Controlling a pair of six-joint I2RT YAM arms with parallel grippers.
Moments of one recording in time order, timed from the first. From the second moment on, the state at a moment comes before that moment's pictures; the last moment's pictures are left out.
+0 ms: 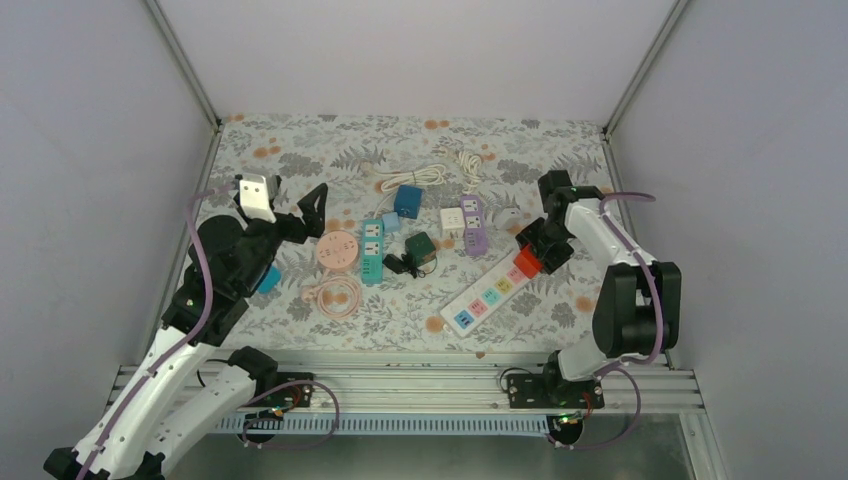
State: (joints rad) left arm -0.47 0.64 0.81 -0.21 -0.12 -0.26; right arm 0.08 1.54 1.11 -1.05 -0.04 0.98
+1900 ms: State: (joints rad) left arm -0.47 0.70 0.82 -0.22 -0.12 -0.25; right arm 0.02 1.70 1.21 -1.03 0.11 1.01
